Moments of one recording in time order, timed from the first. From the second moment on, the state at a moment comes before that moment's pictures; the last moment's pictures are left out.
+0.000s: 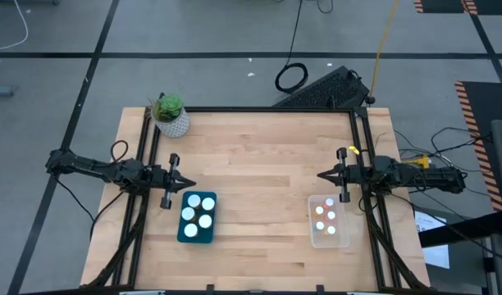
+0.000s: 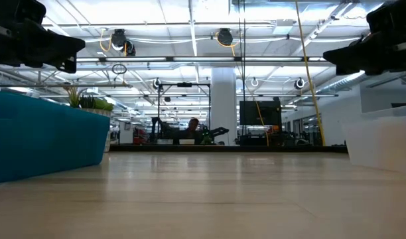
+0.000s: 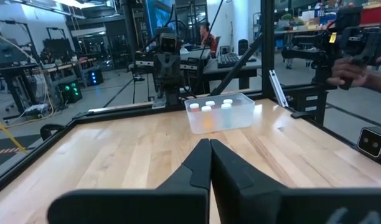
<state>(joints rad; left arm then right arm) -0.20 0.19 0.01 0.21 -0.07 0.12 0.01 0.01 0.01 0.01 -0.03 -0.20</state>
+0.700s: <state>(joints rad) -0.19 0.08 0.01 0.08 0.01 0.13 0.01 0.01 0.01 0.02 -0.03 -0.20</state>
